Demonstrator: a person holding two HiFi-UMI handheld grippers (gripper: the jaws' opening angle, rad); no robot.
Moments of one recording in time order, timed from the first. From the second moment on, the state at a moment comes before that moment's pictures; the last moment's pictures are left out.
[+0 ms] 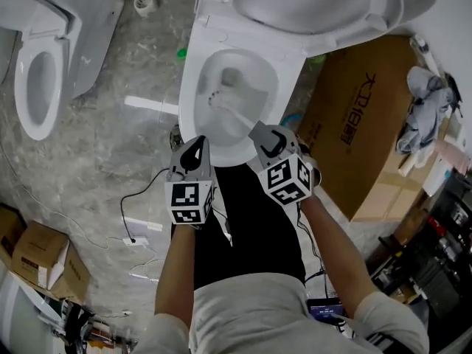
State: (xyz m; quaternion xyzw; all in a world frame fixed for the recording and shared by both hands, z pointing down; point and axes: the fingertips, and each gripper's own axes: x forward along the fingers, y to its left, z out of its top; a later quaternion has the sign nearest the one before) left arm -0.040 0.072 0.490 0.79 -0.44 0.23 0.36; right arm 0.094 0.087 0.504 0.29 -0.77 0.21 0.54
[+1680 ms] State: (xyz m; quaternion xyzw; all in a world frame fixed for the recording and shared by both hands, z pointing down) left arm -0.020 0.057 0.582 0.77 -0.43 0.24 0.41; right arm 0.095 -0.024 0.599 0.26 -0.75 0.15 0.59
